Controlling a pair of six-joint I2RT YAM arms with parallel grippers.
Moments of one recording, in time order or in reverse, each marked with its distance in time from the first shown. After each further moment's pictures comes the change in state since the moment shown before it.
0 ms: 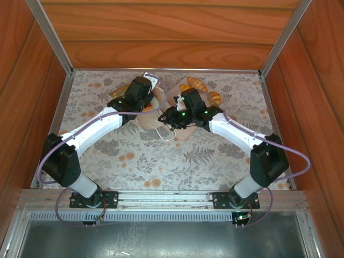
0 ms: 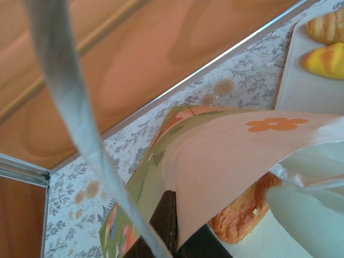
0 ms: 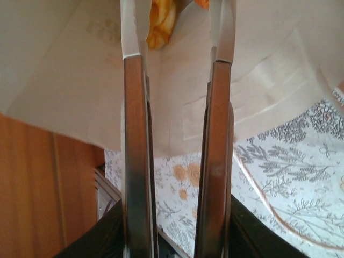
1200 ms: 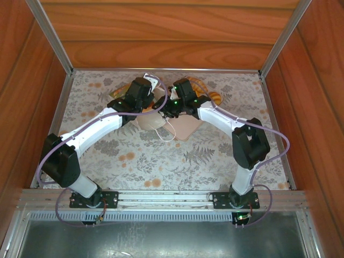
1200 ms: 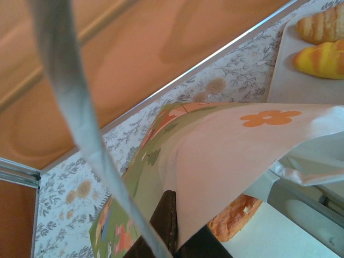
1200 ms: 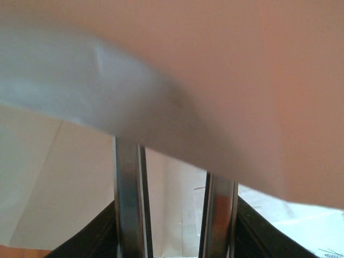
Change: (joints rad) left arm -0.002 -0.005 -0.013 0.000 0.026 -0.015; right arm -0.035 0.244 0.217 0.055 0.004 0.036
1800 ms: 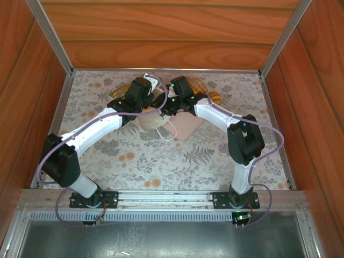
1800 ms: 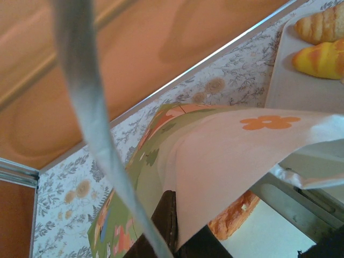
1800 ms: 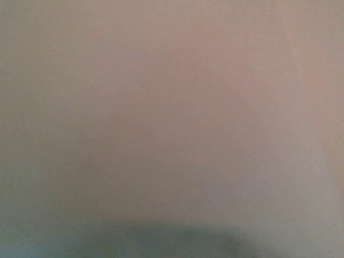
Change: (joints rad) left arm 0.000 0.000 0.000 -0.001 0.002 -0.003; right arm -0.001 0.073 0.088 -0.032 -0.001 -0.002
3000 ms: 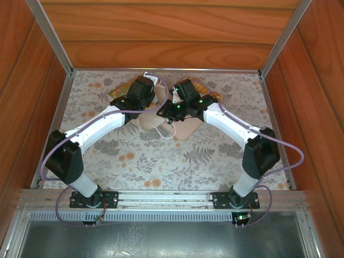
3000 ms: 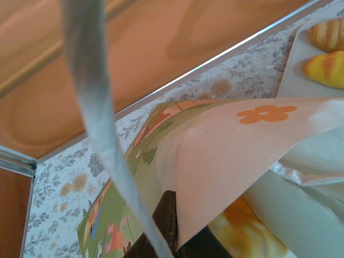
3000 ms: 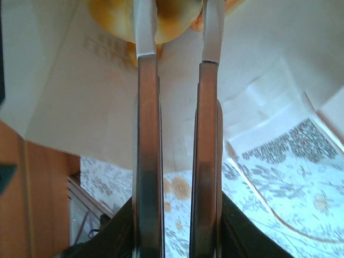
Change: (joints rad) left arm 0.000 0.048 0.036 0.000 -0.043 -0.074; right arm 0.065 -0.234 -0.076 -0.266 0.100 -0.155
